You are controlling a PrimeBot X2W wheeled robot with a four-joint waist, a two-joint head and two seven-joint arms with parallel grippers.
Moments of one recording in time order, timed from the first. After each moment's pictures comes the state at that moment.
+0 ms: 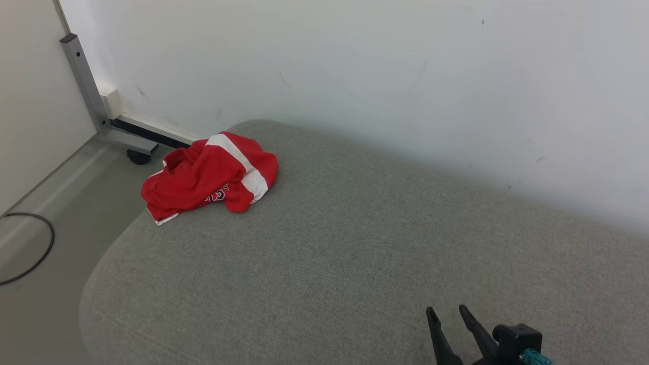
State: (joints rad) left arm 0.25 0.08 0.25 0.14 -0.15 -0.11 -0.26; right arm -0.06 -0.05 0.15 0.46 0.28 0.13 -0.18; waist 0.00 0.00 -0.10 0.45
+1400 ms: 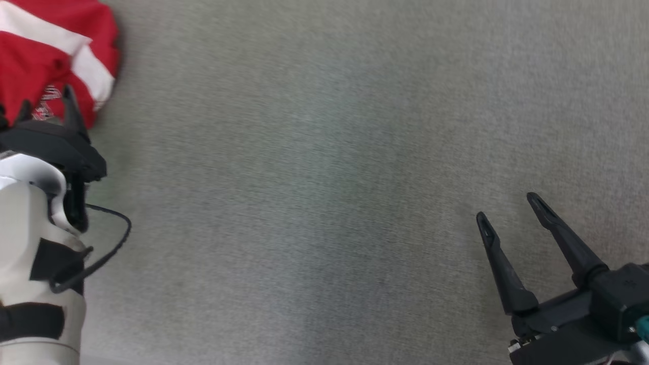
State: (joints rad) left arm -0.96 0.23 0.15 0.96 -0.32 -0.06 -0.06; right arm 0.04 -0.24 0.09 -0.56 0.08 0.13 0.32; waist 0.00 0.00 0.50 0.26
